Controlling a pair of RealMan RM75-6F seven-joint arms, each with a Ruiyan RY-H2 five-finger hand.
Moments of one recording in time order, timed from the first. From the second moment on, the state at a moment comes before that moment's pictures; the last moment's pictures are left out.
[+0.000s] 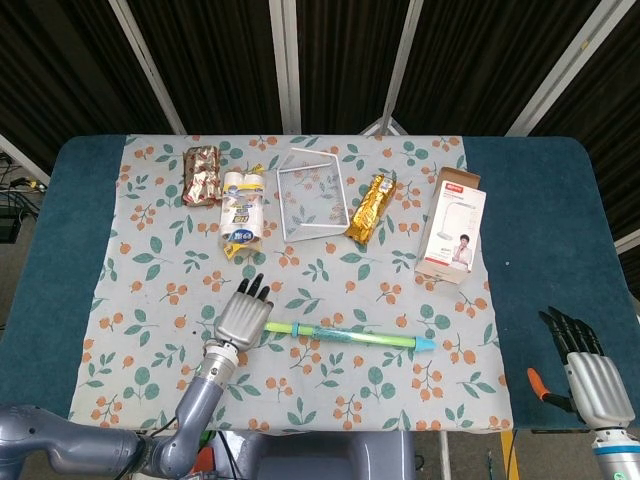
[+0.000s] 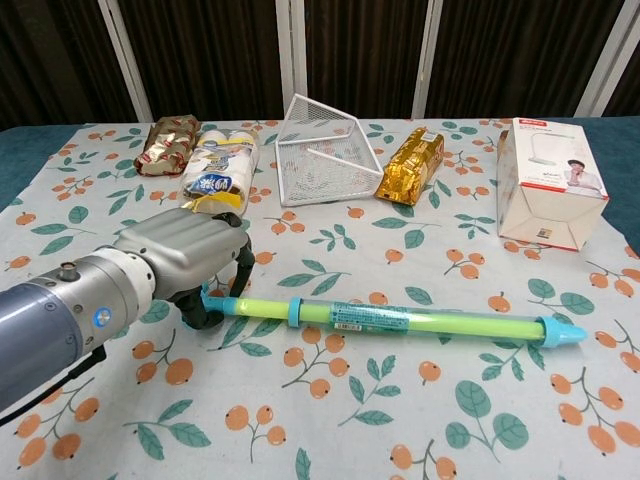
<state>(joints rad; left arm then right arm) -0.77 -1.80 -0.11 -1.65 0.80 1.23 1.10 0.04 -1.01 -0.02 -1.76 -1.52 1.41 0.11</state>
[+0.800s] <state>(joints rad) -0.69 -1.72 -0.11 -1.79 0.83 1.37 1.00 0.10 -1.00 -0.02 -1.92 -1.50 1.29 0.04</state>
